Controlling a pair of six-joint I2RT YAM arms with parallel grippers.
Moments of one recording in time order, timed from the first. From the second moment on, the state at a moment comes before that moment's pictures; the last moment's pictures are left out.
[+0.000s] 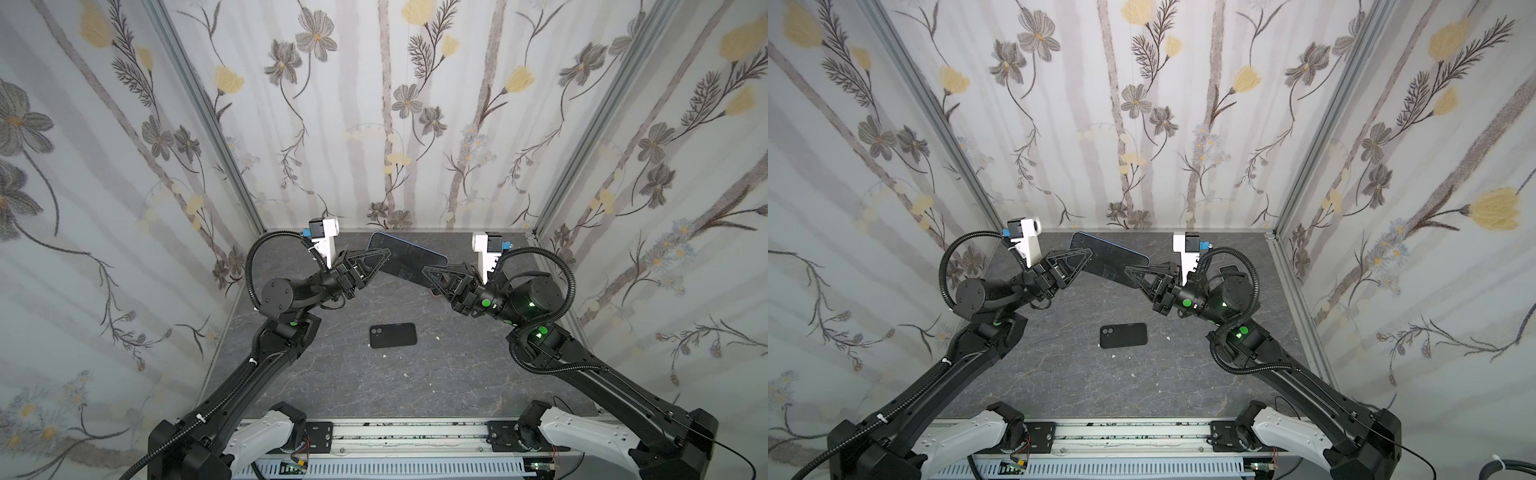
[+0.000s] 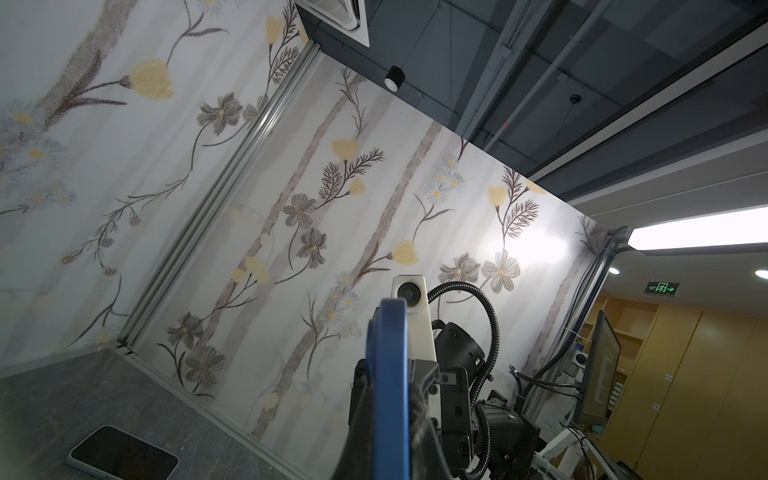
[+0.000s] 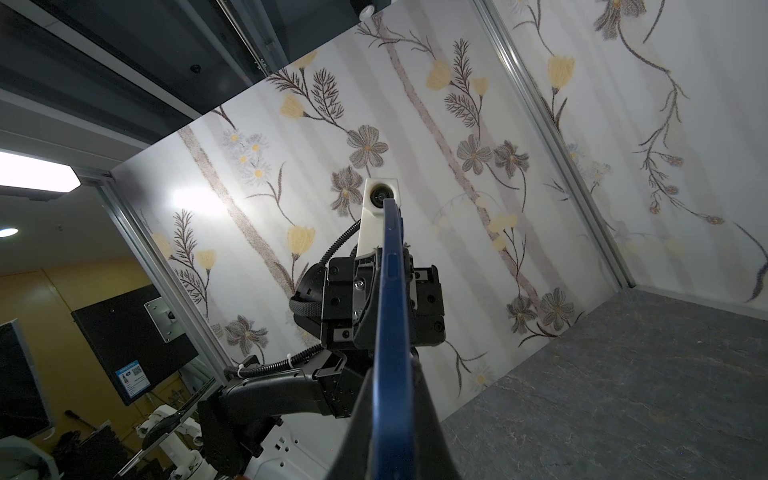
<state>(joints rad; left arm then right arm) -0.47 1.06 0.89 0.83 0.70 -1.06 0.76 1.02 0.93 0.48 -0.52 0.76</state>
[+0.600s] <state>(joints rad) -0.44 0.93 0.90 -0.02 -0.10 -0.70 0.59 1.00 0.98 -0.07 -0.28 0.55</state>
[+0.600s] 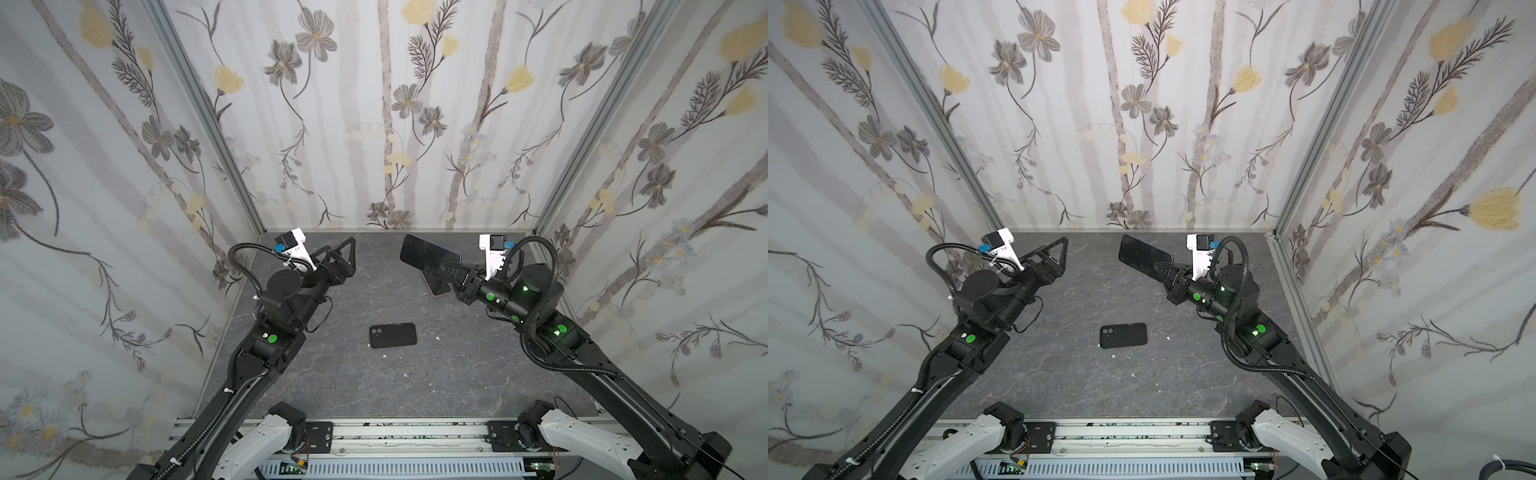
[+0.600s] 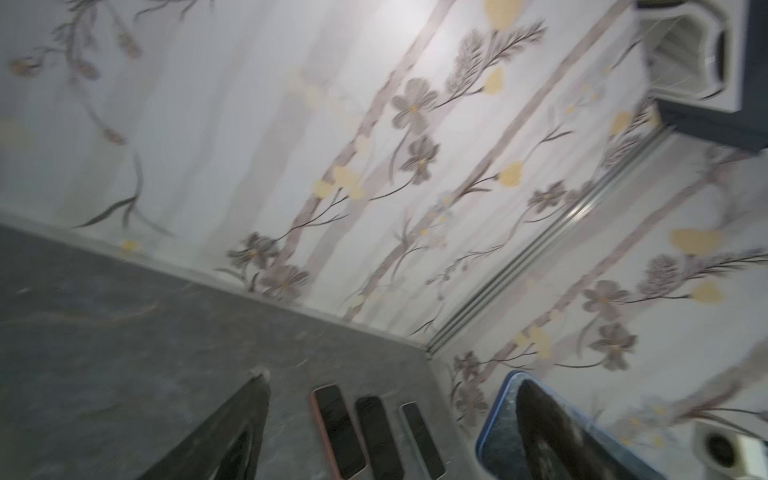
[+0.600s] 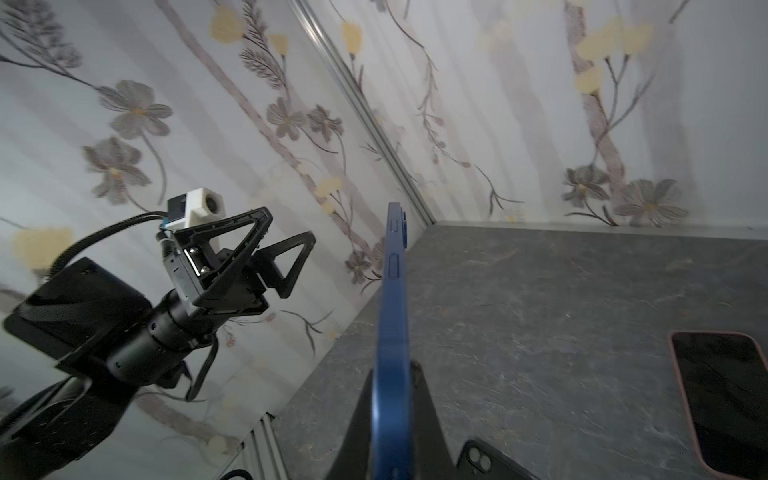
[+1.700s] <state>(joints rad) -0.43 1.42 0.76 -0.25 0.24 -0.62 0.55 1.59 1.16 -0.44 -0.63 0.57</state>
